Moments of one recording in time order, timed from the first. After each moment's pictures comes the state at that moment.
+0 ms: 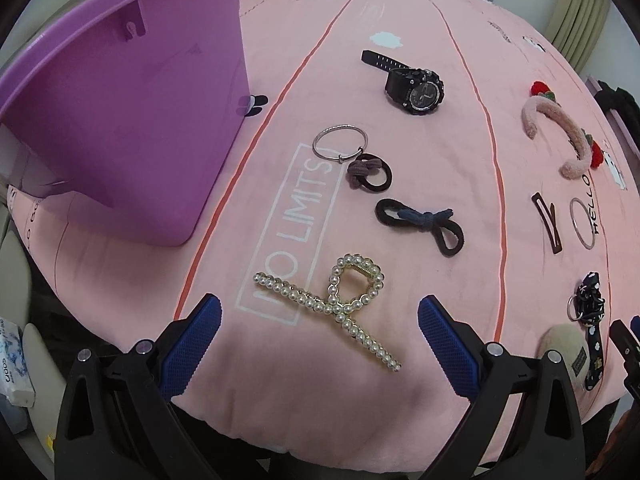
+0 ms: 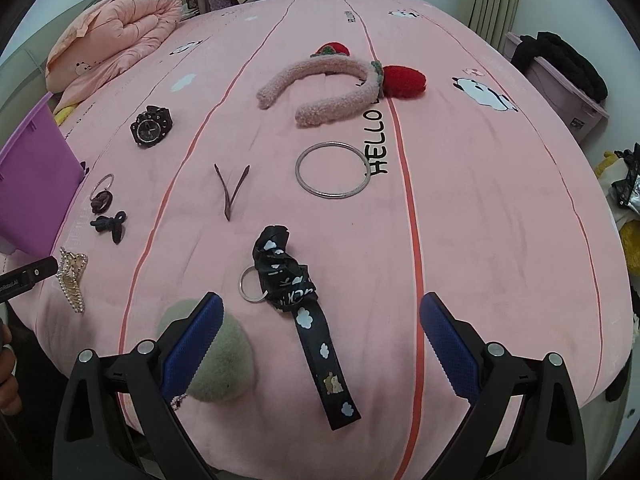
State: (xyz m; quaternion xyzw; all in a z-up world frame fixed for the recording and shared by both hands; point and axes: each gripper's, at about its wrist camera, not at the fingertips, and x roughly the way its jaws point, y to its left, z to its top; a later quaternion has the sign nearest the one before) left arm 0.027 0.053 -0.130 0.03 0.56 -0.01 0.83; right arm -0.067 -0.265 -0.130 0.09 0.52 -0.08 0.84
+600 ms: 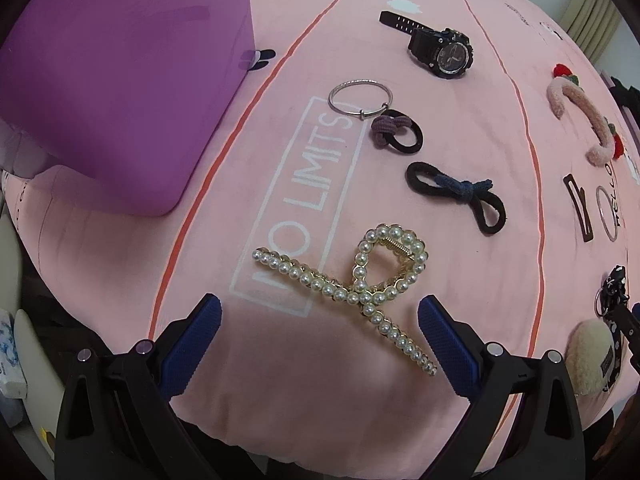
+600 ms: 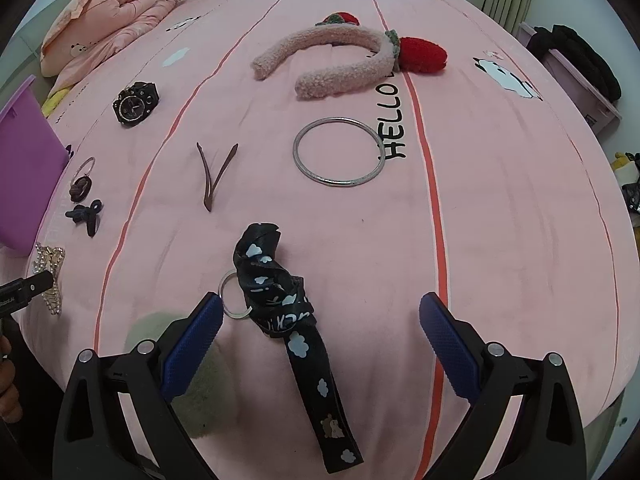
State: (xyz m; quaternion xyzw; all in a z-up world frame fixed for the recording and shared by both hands) left arm 0.035 0.064 -0.167 0.02 0.60 0.01 0.80; right arm -0.041 -0.271 -0.162 0.08 0.55 -0.07 0.83
